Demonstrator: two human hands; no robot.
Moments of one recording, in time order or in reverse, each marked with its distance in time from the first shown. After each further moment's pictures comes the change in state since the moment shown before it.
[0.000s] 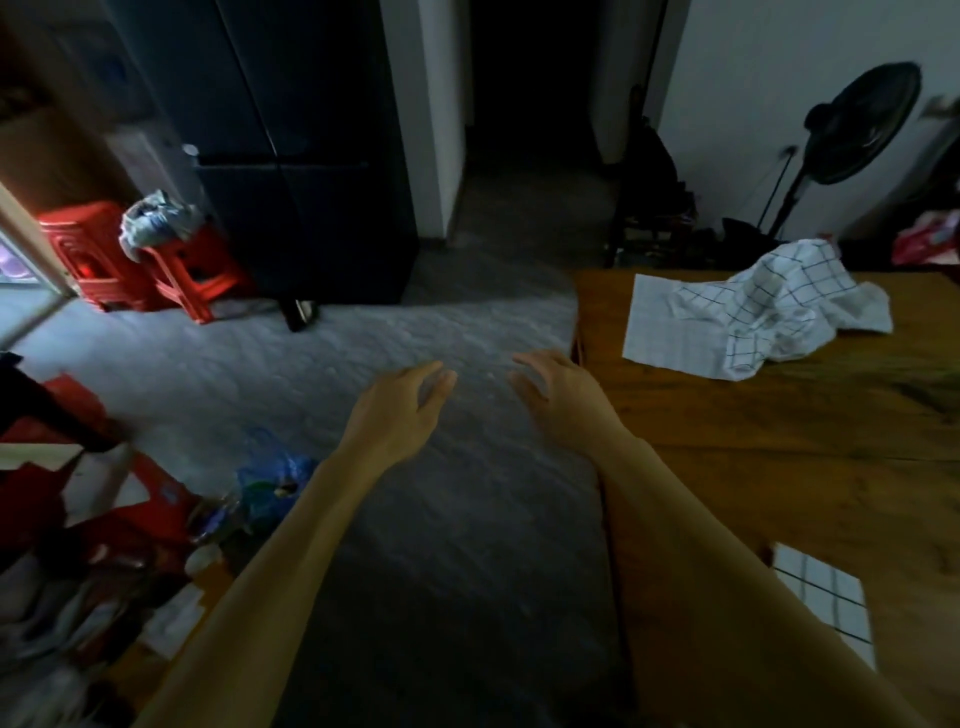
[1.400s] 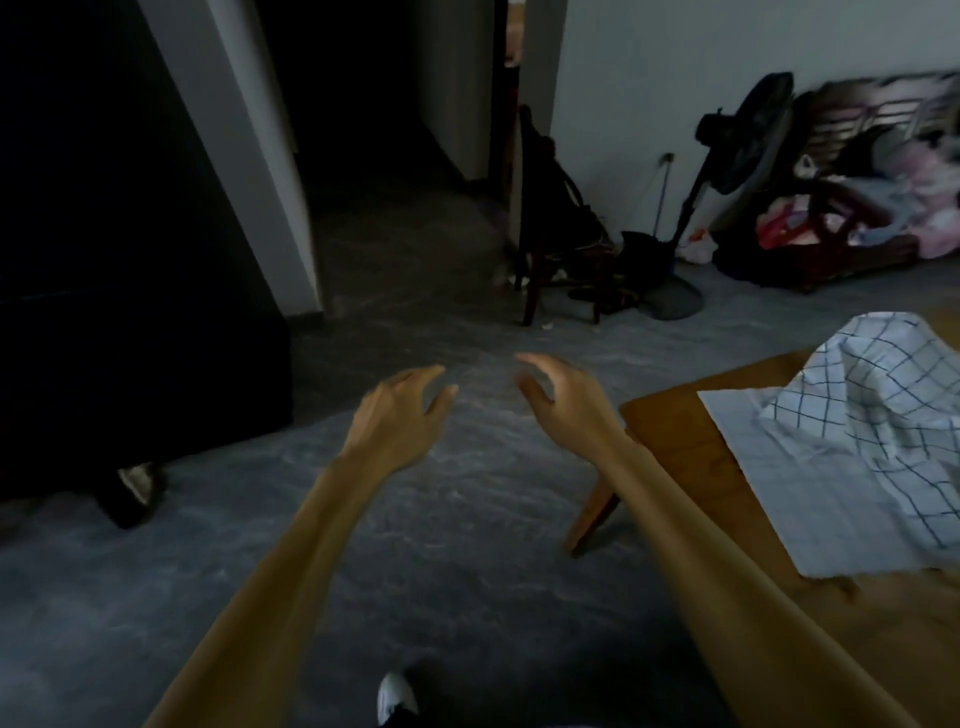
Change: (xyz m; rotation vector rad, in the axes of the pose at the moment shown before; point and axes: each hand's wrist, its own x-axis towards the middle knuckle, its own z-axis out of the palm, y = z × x) left_hand 0.665 -0.168 -0.026 0.027 -0.191 0.349; right_hand 0.589 0.112 0.072 0.007 0.277 0.330
